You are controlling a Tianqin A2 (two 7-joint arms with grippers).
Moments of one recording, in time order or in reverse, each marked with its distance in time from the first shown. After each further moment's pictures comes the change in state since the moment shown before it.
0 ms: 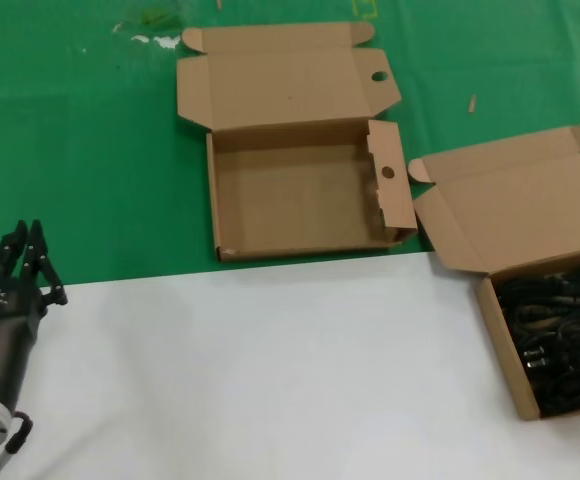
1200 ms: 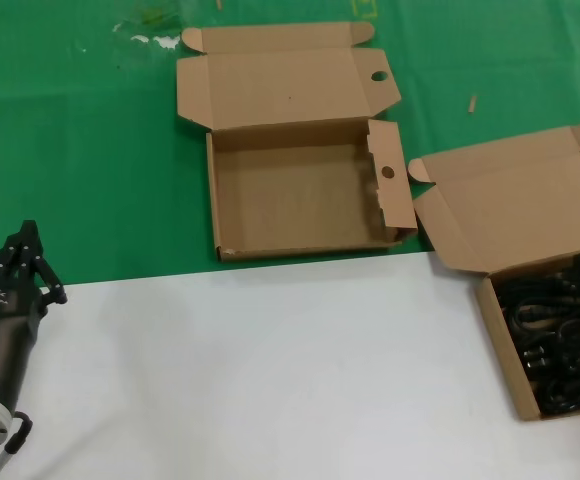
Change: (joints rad) left arm 0.000 0.000 0.000 0.000 0.000 0.000 -0.001; right arm 0.507 -0.196 -0.271 -0.415 -0.205 -0.185 -0.264
